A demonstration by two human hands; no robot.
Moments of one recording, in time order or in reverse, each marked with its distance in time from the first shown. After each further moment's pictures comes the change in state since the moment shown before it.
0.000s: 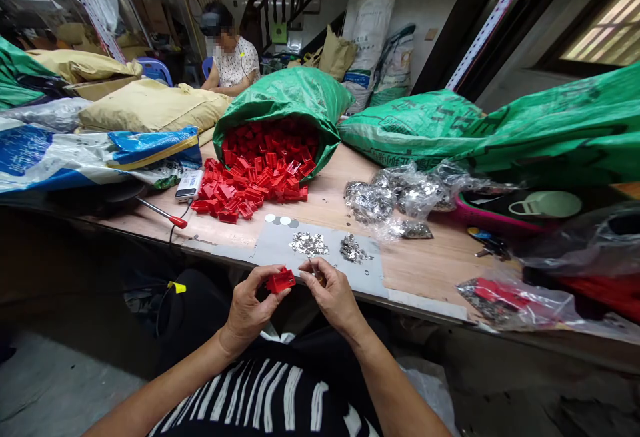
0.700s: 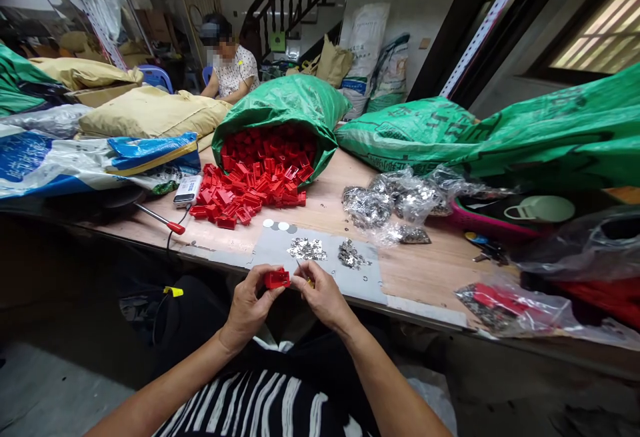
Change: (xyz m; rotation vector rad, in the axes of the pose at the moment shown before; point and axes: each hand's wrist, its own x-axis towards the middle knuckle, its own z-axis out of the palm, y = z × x) left_hand 0.008 -0.013 0.003 -0.029 -0.031 -0.068; right_hand 0.015 0.016 0.010 0.149 -0.151 0.096
